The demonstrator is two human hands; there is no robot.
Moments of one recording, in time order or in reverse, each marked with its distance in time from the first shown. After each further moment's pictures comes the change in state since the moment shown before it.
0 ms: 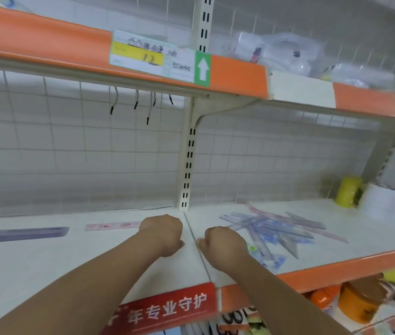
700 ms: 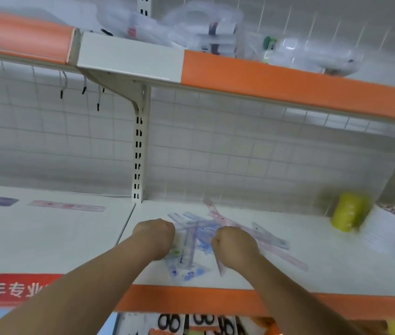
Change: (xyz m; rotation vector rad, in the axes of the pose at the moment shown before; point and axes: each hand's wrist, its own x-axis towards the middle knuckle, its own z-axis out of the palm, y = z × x) left_hand 0.066 0.187 -0.019 0.025 -0.129 -0.230; right_hand 0.027 0.233 -0.028 -0.061 -0.052 -0.160
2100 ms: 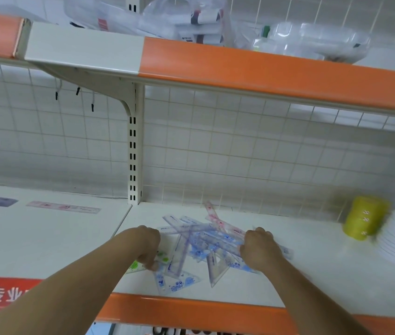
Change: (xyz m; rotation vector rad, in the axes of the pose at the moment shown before) left_hand 0.018 0.003 -0.004 -0.076 -0.216 -0.046; right_hand 0.029 0.080 0.018 0.041 -0.010 0.134
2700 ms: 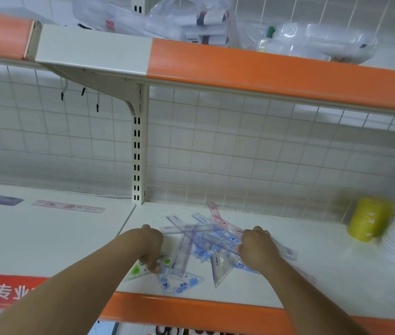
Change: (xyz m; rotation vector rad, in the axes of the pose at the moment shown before) left_hand -0.001 -0.004 0.002 -0.005 -0.041 0.024; right_hand 0.002 -0.011 0.003 -0.025 -0.003 -0.028
